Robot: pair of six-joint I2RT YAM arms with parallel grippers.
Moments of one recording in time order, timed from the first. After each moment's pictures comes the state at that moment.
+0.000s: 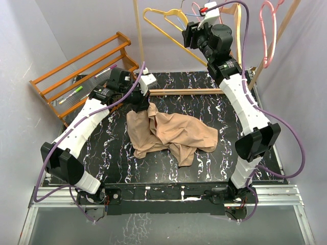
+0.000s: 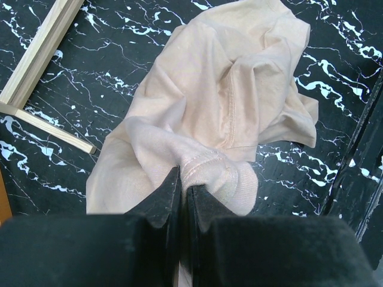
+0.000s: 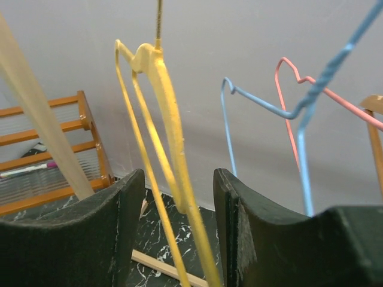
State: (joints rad) left arm -0.45 1.52 1.52 -0.78 0.56 0.38; right arm 0.36 1.80 2.07 -0.14 0.02 -0.01
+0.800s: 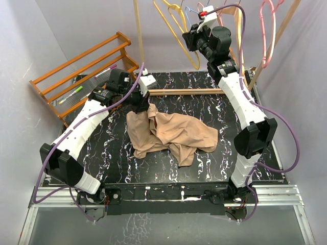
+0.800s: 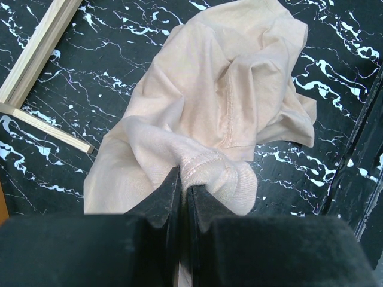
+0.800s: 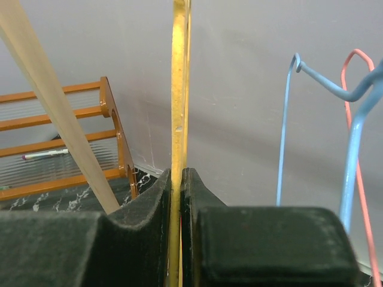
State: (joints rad) left arm -0.45 1.50 1.50 -0.76 0.56 0.37; right arm 0.31 1.86 2.03 -0.06 -0.18 0.03
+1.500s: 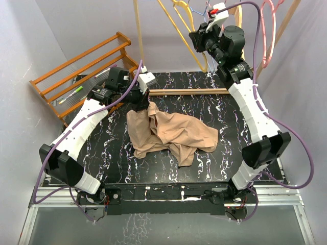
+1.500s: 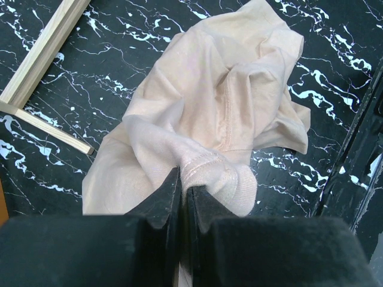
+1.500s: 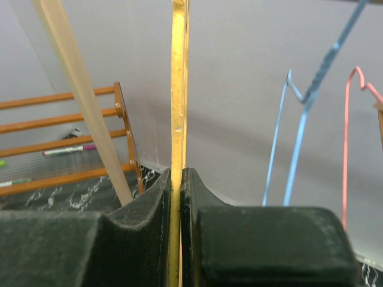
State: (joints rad) left arm -0.45 1.50 1.52 -0.77 0.56 0.34; right arm 0.31 1.71 1.99 -0.15 -0.18 0.03
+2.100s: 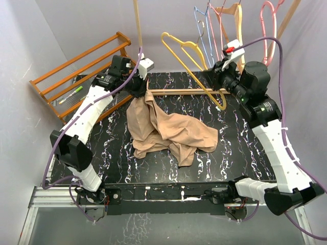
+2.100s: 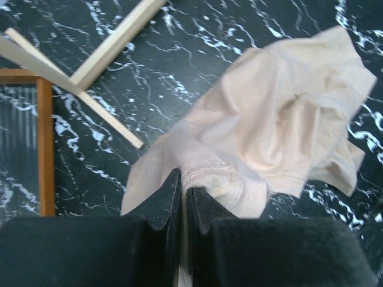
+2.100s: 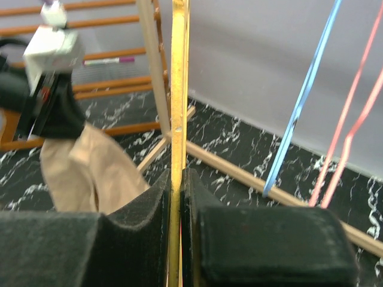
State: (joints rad) left arm -0.41 1.67 1.74 -0.82 0.40 0.26; right arm 0.31 1.19 1.51 -0.35 -0.25 0.00
